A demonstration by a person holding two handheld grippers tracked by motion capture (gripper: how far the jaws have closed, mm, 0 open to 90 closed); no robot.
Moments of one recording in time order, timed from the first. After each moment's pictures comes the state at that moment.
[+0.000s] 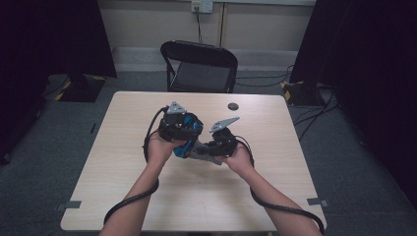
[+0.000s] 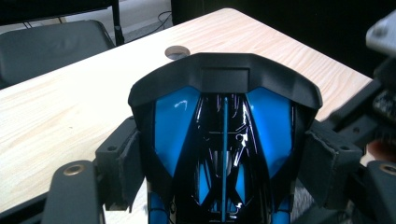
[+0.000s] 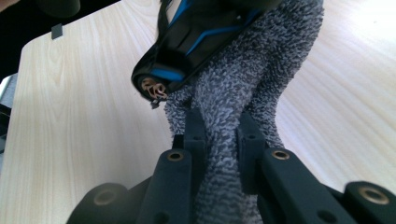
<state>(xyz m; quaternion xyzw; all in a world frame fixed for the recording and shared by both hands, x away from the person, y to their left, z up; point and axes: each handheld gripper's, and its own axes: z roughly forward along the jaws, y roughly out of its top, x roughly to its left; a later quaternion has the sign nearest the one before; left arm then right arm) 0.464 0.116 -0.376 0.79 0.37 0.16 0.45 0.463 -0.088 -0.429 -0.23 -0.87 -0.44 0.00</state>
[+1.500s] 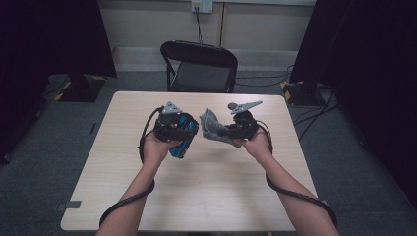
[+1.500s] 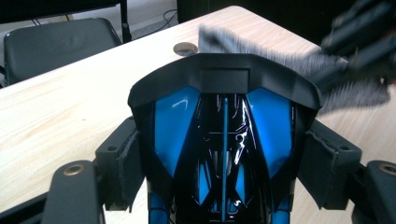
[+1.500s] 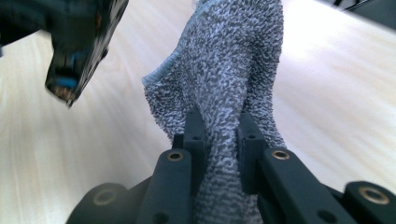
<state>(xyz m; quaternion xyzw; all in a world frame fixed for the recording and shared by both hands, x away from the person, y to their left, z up) 0.461 0.127 -0.377 0.79 0.38 0.16 0.45 0.499 -0.146 -0.394 -0.29 -0.85 -0.43 -0.06</state>
